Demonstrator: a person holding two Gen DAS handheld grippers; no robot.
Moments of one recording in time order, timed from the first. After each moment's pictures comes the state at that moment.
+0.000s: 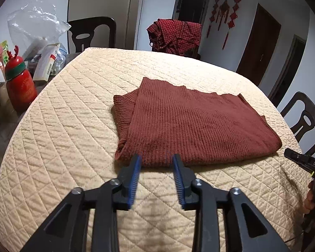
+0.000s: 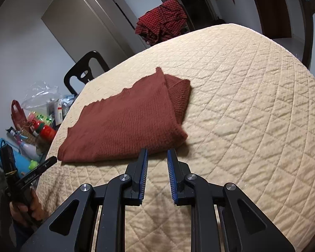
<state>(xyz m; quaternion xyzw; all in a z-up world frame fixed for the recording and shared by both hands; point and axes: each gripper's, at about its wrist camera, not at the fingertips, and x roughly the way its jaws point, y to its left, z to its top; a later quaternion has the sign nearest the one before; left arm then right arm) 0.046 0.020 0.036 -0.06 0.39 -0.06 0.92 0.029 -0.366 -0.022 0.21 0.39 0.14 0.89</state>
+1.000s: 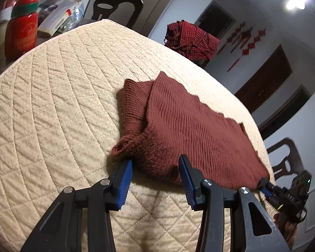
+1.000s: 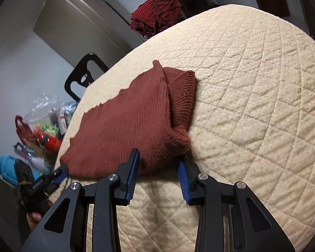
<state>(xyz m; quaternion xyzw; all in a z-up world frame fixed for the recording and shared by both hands) 0.078 0.053 0.003 -0.25 0.40 -0.07 0.88 0.063 -0.364 -0.041 0.28 0.40 0.15 0.86</state>
